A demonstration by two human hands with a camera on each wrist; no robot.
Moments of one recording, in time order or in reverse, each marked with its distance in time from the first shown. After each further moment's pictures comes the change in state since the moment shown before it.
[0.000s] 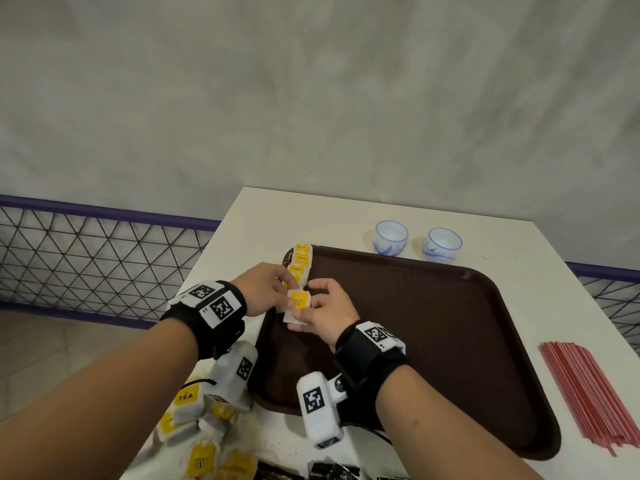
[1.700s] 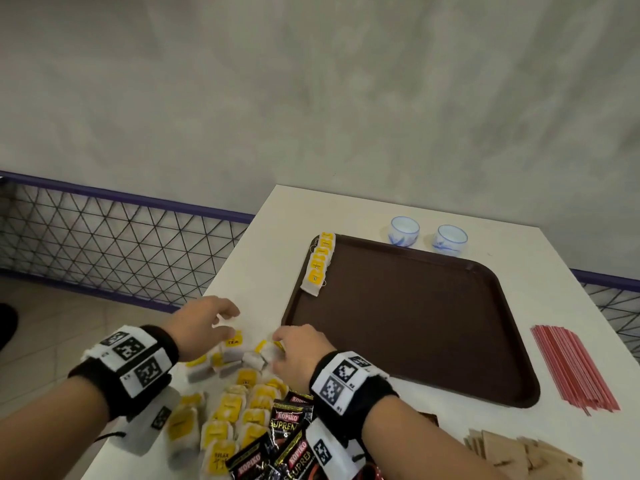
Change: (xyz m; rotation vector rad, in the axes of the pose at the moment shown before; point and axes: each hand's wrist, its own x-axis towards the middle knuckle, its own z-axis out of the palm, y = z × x) left_hand -0.173 -0.074 -0.006 0.406 0.228 -0.107; right_hand -0.118 0.021 0.064 -1.276 -0.319 -0.121
